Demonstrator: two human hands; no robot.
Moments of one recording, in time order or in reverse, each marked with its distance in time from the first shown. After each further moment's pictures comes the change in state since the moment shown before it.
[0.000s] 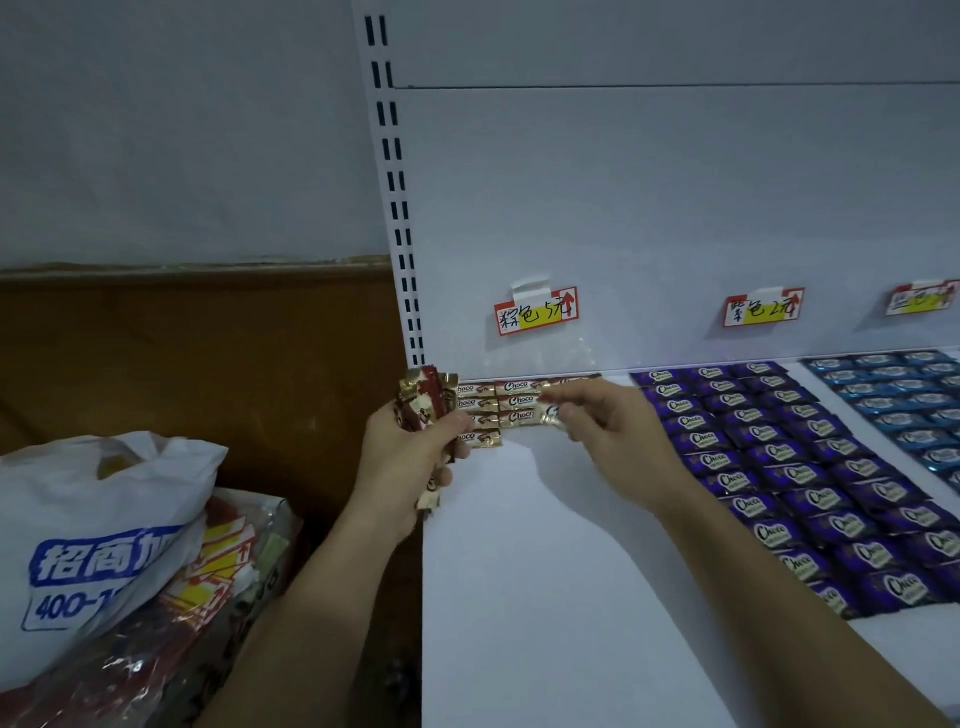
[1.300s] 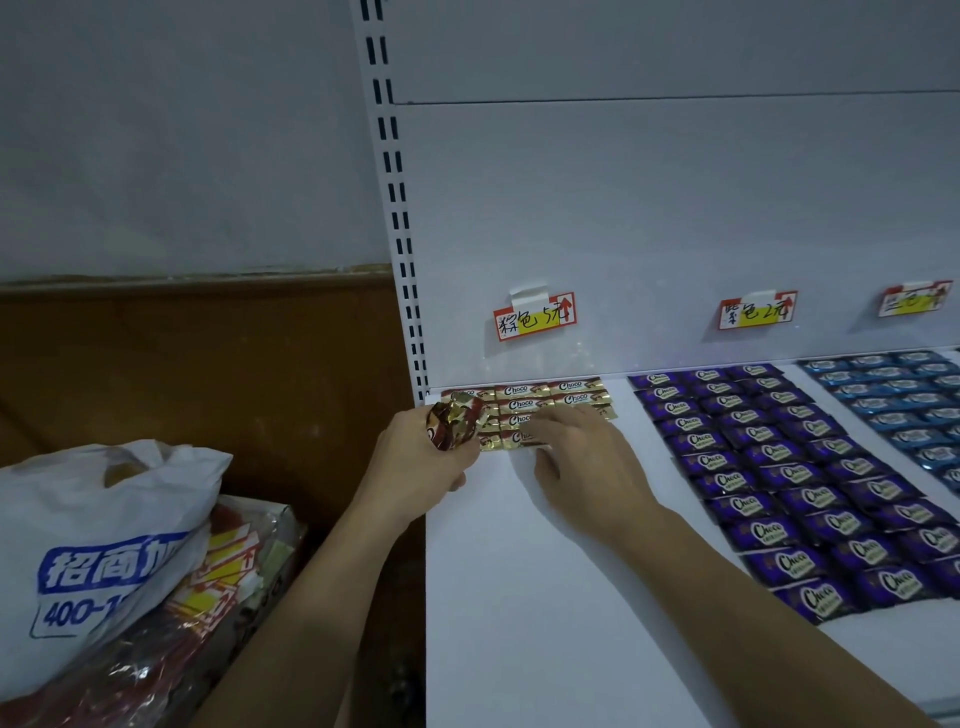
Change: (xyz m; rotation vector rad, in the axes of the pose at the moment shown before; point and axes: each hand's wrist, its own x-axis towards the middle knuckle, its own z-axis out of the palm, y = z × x) left_hand 0.001 0.003 -0.006 0.536 -0.160 0.150; right_hand -0.015 0.013 0.030 -0.765 0.004 -0.357
